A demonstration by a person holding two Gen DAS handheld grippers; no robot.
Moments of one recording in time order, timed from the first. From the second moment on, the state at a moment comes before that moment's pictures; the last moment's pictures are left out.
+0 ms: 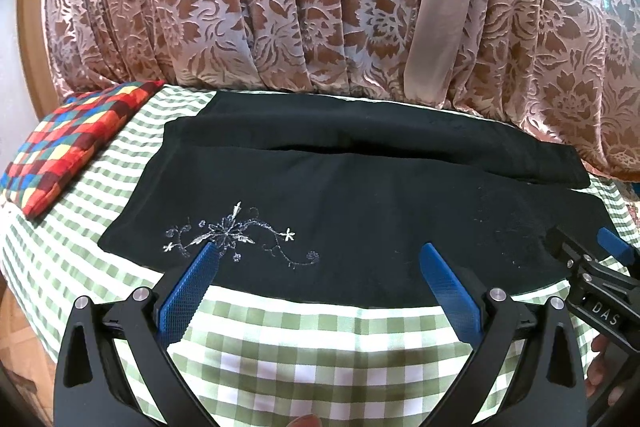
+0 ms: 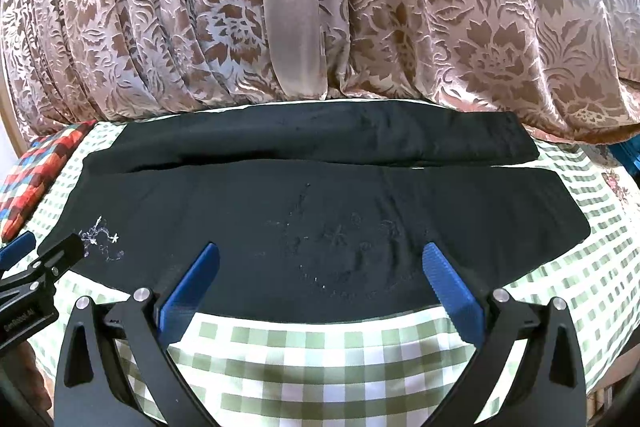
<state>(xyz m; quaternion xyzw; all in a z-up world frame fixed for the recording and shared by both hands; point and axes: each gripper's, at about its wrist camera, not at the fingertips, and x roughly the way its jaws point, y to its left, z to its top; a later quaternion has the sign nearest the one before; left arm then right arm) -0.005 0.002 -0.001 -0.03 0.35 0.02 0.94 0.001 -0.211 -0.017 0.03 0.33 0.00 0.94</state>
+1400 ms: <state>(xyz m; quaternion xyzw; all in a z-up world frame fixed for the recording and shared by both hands) -0.006 0.005 -0.001 -0.04 0.36 0.01 0.93 0.002 -0.219 -0.029 0.06 0.35 0.01 0.94</state>
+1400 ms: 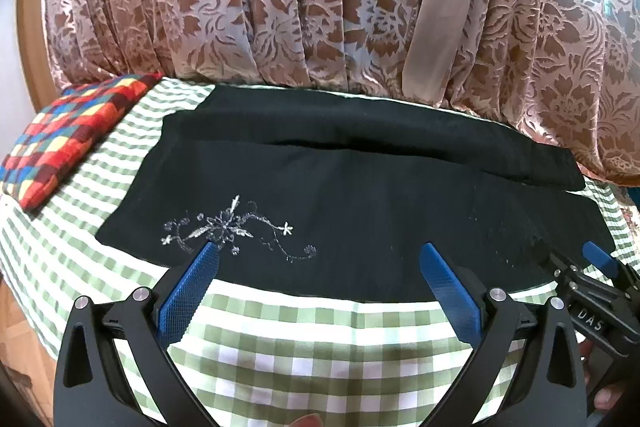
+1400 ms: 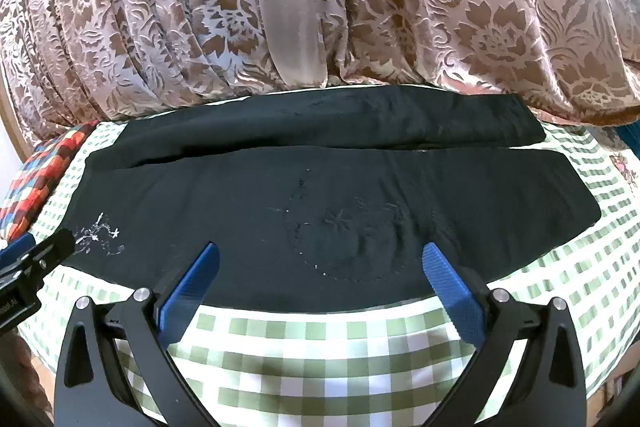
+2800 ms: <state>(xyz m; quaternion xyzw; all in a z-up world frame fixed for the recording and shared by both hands) 0.044 0.224 -0.085 -0.43 0.40 0.04 0.81 0.046 -0.530 -0.117 0.47 0.36 -0.07 0.80</state>
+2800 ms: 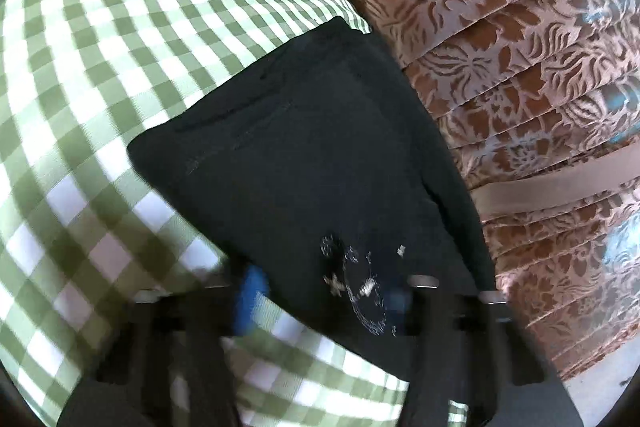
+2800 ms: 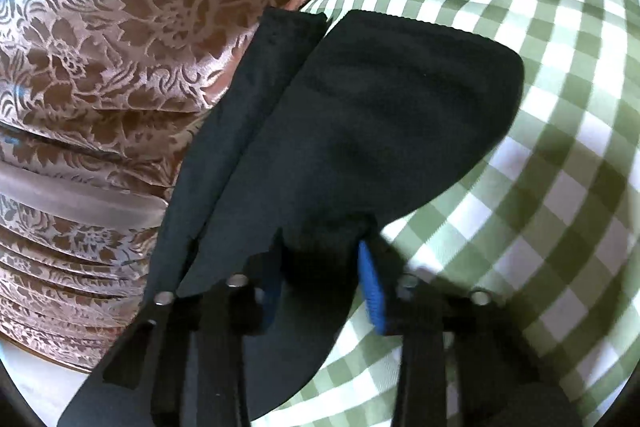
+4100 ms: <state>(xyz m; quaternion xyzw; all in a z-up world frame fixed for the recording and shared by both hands) -0.013 0.214 -0.068 -0.29 0.47 0.05 0.83 -0.060 -0.572 -0.070 0.40 0.35 -0.18 0.83</state>
